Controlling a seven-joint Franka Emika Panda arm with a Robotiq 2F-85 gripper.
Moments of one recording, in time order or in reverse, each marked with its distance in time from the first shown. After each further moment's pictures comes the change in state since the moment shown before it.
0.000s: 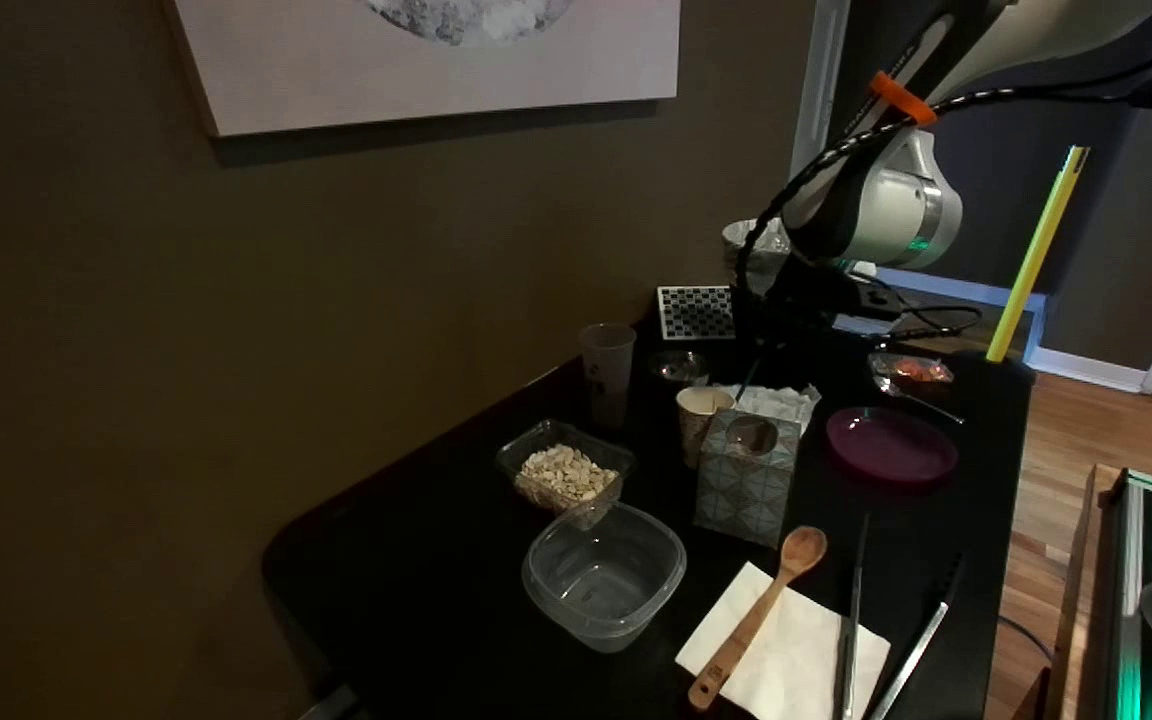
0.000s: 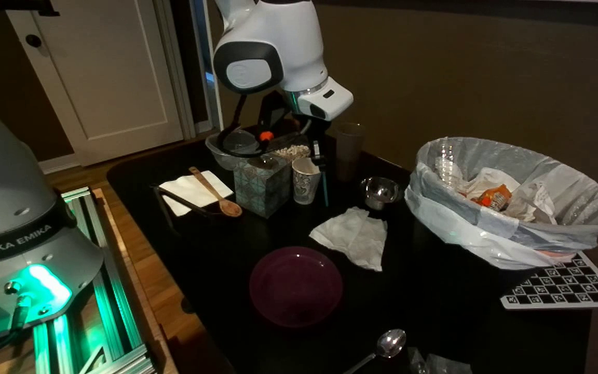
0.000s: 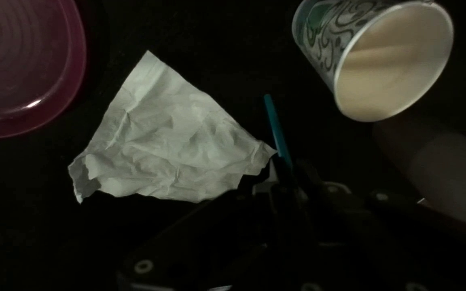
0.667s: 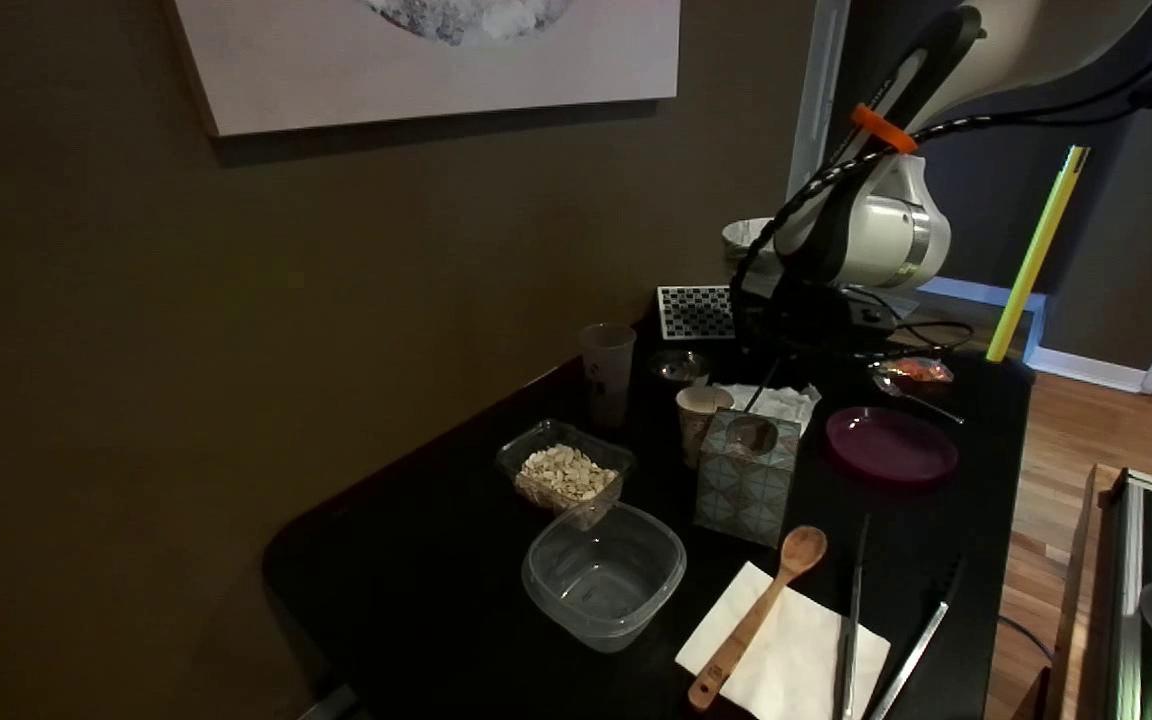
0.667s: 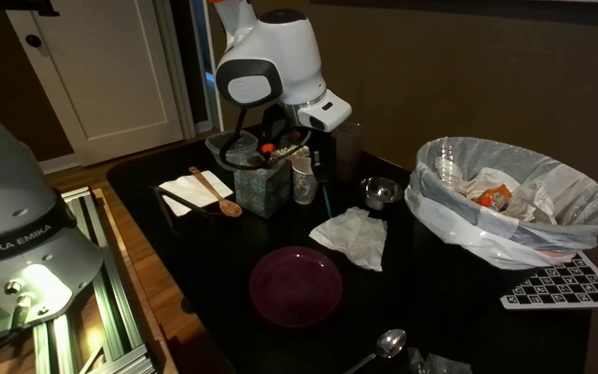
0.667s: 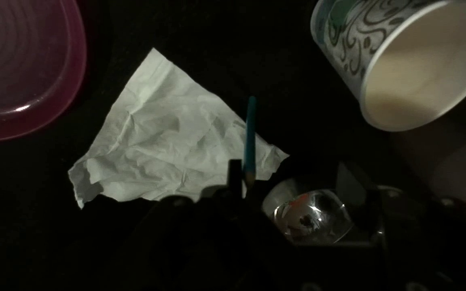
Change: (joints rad) arm -0.034 0.078 0.046 0.014 0.006 0.083 -0.010
